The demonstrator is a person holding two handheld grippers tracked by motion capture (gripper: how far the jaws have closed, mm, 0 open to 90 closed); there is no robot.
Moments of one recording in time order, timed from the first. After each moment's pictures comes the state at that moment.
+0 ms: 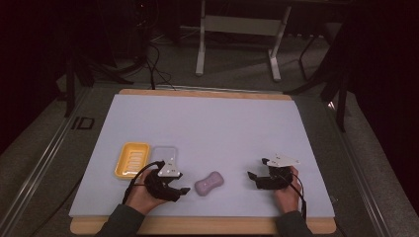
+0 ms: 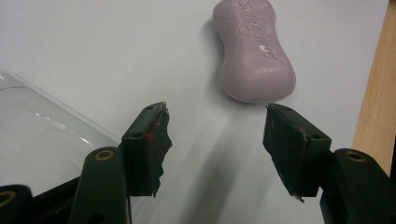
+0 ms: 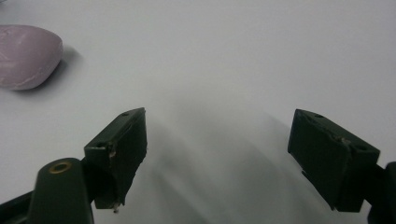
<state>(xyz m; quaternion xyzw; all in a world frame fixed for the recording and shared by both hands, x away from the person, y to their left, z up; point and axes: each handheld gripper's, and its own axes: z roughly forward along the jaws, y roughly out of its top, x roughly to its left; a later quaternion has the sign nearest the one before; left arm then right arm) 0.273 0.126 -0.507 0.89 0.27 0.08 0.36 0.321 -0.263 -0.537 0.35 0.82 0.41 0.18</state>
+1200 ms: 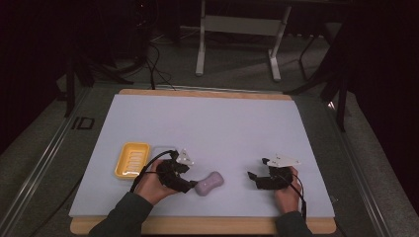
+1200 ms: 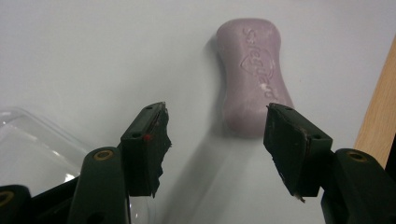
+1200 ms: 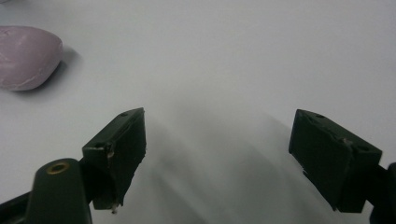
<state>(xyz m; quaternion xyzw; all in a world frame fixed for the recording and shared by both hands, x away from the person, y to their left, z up) 0.294 0.092 -0.476 0.91 0.28 0.07 0.29 0.320 -0.263 -0.537 0.35 0.82 0.41 0.18</state>
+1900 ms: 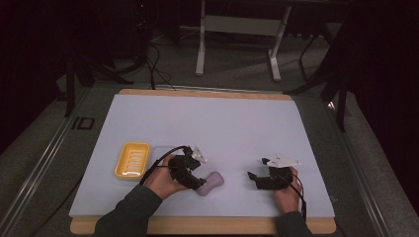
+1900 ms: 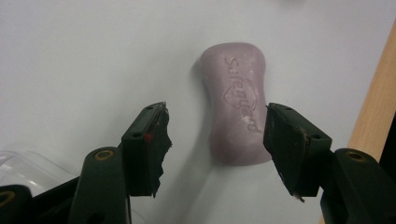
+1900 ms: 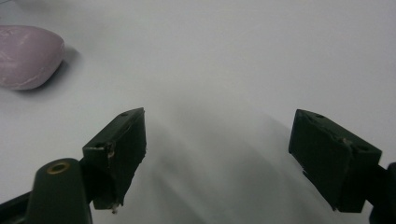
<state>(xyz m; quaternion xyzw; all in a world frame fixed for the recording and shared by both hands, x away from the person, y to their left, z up) 0.303 0.060 -0.461 0.93 0.25 0.06 0.26 0.320 -0.263 -0.537 0.35 0.82 0.41 0.19</state>
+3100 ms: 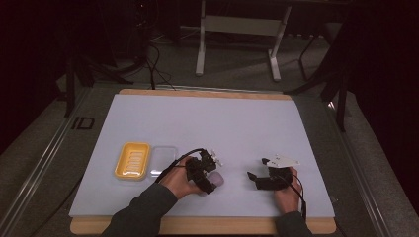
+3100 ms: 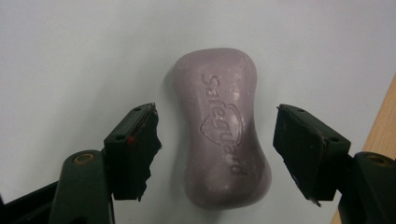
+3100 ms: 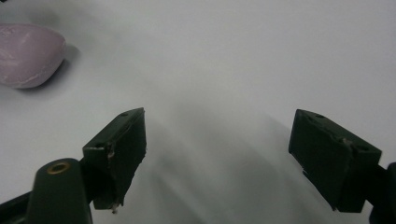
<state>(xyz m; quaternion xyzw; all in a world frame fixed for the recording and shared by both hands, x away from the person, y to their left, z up) 0.313 0.015 -0.480 0.95 0.24 0.04 0.19 0.319 -0.262 -0.537 0.34 0.83 0.41 0.19</state>
